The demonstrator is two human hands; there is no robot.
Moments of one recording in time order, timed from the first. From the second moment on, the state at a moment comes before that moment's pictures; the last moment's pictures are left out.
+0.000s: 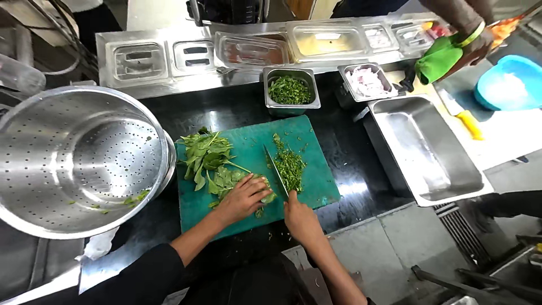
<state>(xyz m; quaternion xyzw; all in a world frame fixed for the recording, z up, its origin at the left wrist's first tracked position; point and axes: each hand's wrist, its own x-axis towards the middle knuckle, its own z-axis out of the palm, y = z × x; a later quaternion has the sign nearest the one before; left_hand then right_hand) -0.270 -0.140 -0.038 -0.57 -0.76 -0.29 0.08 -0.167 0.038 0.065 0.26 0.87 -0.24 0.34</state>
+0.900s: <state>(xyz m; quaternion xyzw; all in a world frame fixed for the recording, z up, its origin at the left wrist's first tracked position) -0.314 -0.130 0.007 -0.66 -0.71 -0.24 -0.09 -0.137 0.010 0.103 0.24 0.88 -0.21 0.36</state>
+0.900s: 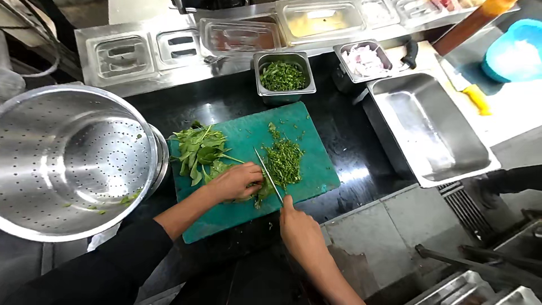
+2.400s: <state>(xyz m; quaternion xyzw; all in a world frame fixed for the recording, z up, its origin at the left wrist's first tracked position) -0.294 -0.134 -0.010 -0.58 -0.75 -0.32 -0.07 -0.154 0.003 0.093 0.23 0.88 -0.21 0.37</state>
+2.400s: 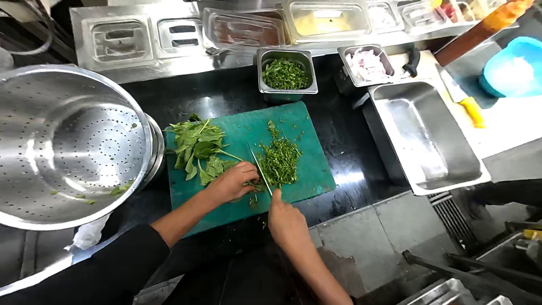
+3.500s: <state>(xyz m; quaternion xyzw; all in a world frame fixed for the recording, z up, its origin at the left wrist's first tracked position) -0.300 -0.148 -0.020 -0.57 -0.73 -0.38 -0.06 -0.154 -0.011 0.094 0.24 0.85 -0.23 0.40</state>
